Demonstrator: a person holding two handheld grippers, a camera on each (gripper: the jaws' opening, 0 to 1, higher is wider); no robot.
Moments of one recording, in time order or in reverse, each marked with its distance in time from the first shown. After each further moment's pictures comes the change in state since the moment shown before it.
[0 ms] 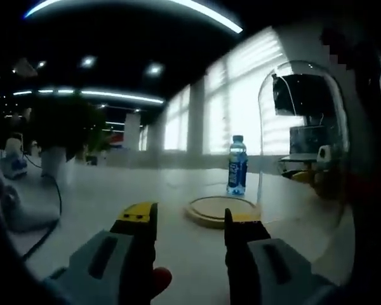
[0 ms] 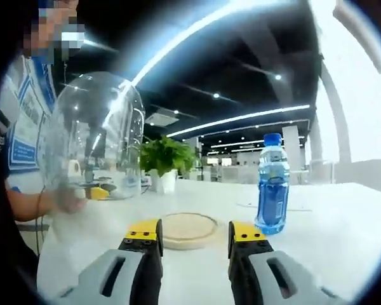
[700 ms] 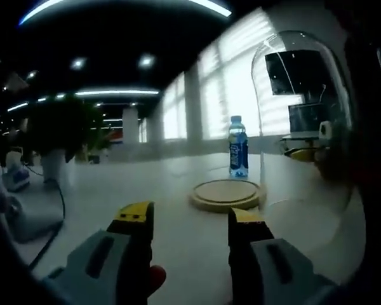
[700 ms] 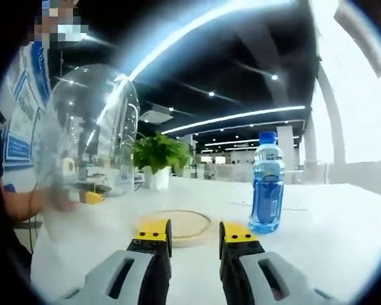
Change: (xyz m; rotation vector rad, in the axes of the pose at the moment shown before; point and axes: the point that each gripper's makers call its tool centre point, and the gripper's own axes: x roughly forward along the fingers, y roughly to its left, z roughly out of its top) left arm 0.002 -0.008 -0.014 0.092 0.081 0.004; right arm 0.001 -0.010 -0.003 -0.057 0.018 -0.067
